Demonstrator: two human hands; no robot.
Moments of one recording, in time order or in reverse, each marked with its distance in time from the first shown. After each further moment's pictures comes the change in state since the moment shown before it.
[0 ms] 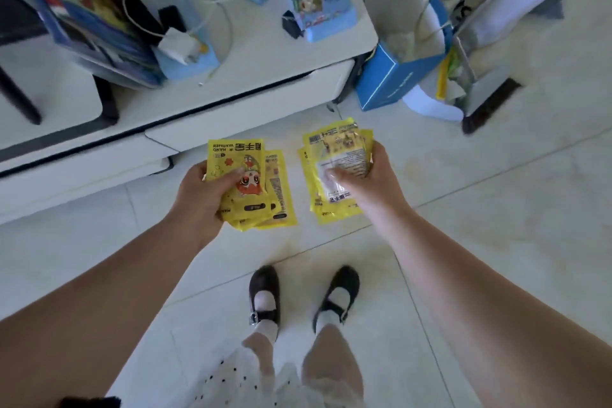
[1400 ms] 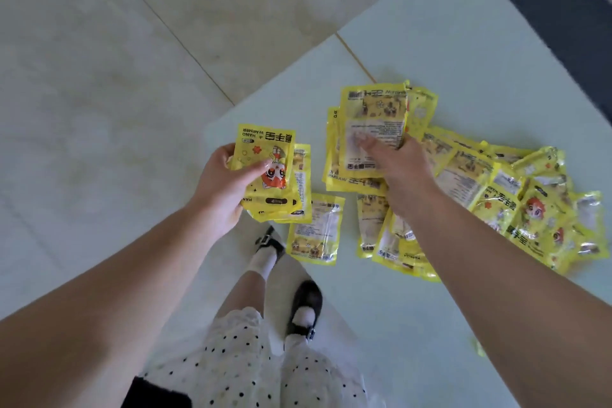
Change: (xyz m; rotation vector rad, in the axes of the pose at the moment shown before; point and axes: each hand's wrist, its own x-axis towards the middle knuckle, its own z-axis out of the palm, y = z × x) left_hand -0.499 -0.725 0.246 1.665 -1.291 -0.042; right_hand -0.745 0.564 -0.292 1.306 1.604 0.411
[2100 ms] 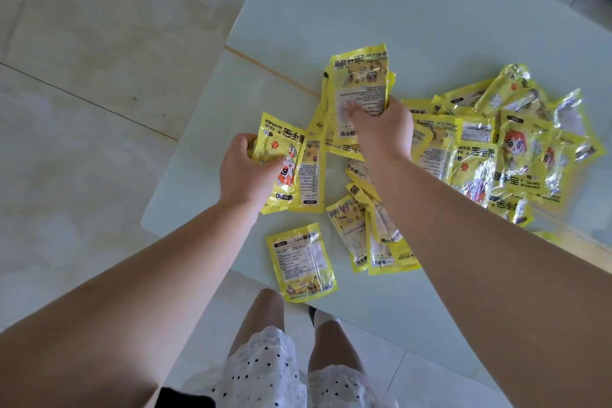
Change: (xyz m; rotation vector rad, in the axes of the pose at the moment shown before) left_hand 0.074 0.024 0.125 0.743 -0.057 0.213; right_hand 0.078 -0.001 -0.036 -0.120 0.536 0.065
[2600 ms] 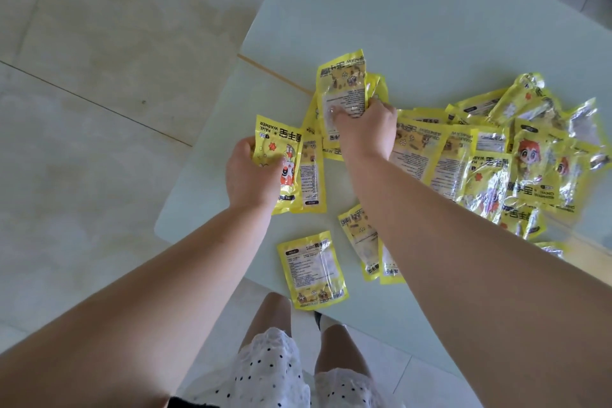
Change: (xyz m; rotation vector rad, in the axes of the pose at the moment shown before) left_hand 0.007 0.005 -0.006 -0.011 0.108 -0.039; right_hand -0.002 -0.021 0.034 -0.173 0.031 0.008
